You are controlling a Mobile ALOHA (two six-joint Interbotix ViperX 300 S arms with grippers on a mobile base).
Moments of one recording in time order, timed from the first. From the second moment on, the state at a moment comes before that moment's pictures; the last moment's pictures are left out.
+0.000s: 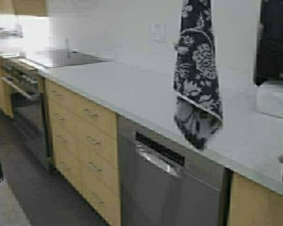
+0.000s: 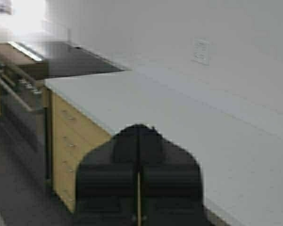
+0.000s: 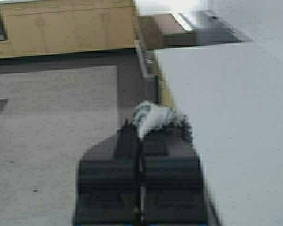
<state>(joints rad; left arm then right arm) -0.01 -1.15 1.31 0.01 -0.31 -0.14 0.52 -0.59 0.92 -0.07 -0.36 0.12</state>
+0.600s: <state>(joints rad) -0.01 -1.14 1.31 0.01 -0.31 -0.14 0.46 -0.54 0.93 -0.07 -0.40 0.12</state>
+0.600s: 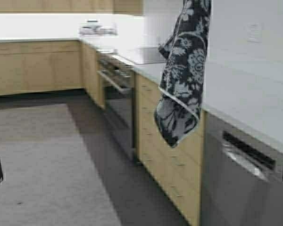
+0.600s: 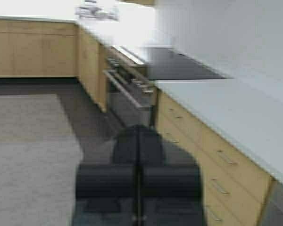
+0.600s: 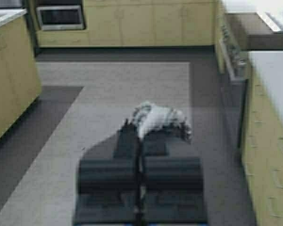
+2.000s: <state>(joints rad) -0.01 -1.11 1.31 0.01 -0.32 -0.13 0.44 -0.54 0.95 -0.07 -0.42 0.12</state>
